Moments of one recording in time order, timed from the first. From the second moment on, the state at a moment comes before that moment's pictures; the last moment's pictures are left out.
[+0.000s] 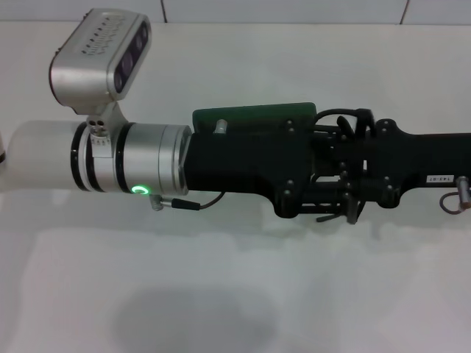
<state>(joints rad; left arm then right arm) -0.67 -2.09 1.26 0.42 1.37 1.71 -1.21 0.63 2.01 -1.08 -0.57 -1.64 -1.62 1.23</state>
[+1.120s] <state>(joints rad) -0.43 -2.08 0.93 0.45 1.34 1.60 -1.13 0.51 2.03 -1.39 -0.99 -1.65 -1.22 1.26</state>
